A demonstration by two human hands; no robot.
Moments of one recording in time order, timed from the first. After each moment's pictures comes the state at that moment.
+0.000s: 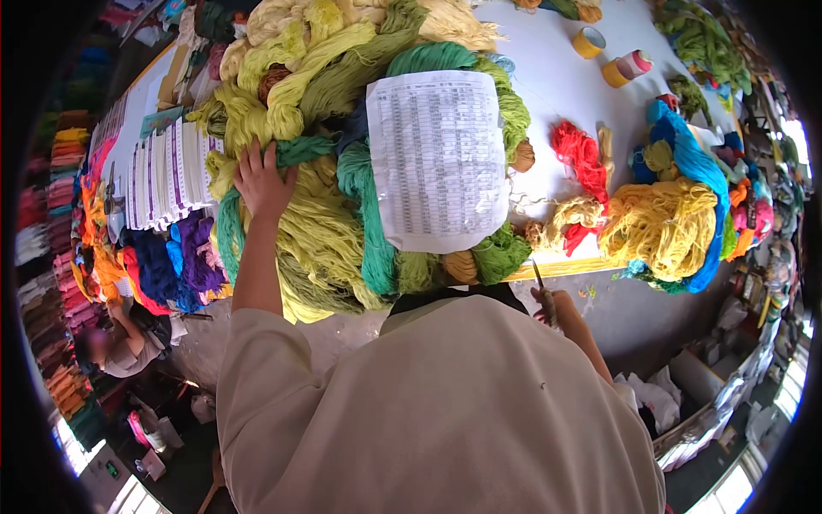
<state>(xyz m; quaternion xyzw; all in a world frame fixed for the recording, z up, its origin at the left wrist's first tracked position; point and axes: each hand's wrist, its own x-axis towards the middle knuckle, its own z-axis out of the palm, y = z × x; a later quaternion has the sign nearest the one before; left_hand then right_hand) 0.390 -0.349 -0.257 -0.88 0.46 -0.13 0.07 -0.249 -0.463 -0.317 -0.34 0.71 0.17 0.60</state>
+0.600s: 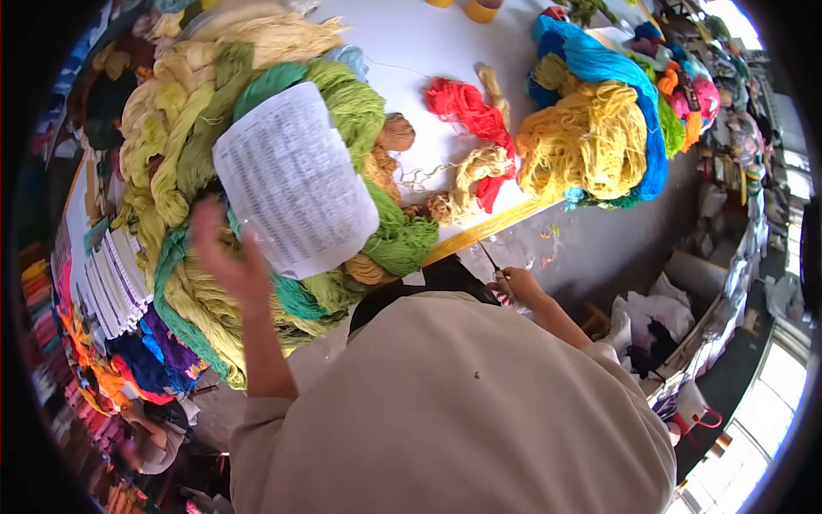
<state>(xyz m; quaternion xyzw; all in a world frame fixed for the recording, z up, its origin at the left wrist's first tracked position) 0.166 -0.434 -0.161 -0.68 0.56 -0.06 -0.47 -0.348 -0.435 -0.334 -0.29 0.69 0.10 0.65</state>
